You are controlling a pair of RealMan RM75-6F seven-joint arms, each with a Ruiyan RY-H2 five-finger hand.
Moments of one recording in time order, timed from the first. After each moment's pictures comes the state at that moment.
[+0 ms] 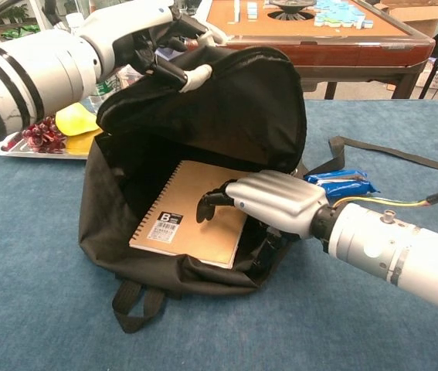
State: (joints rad) left arm -0.86 -1.56 -0.36 -1.74 1.03 1.08 0.18; right arm 0.72 -1.82 0.07 -1.19 -1.63 0.94 -0.05
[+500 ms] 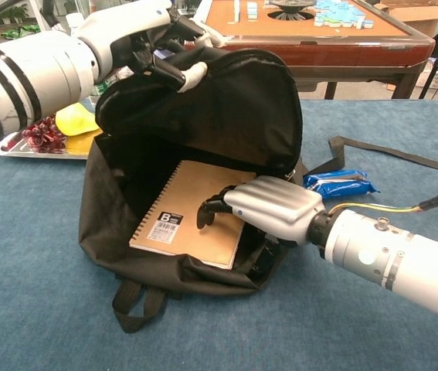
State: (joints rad) left arm -0.86 -1.56 -0.36 -1.74 1.02 1.08 0.18; right arm 0.73 -1.85 0.05 -1.14 -1.62 0.95 -0.07
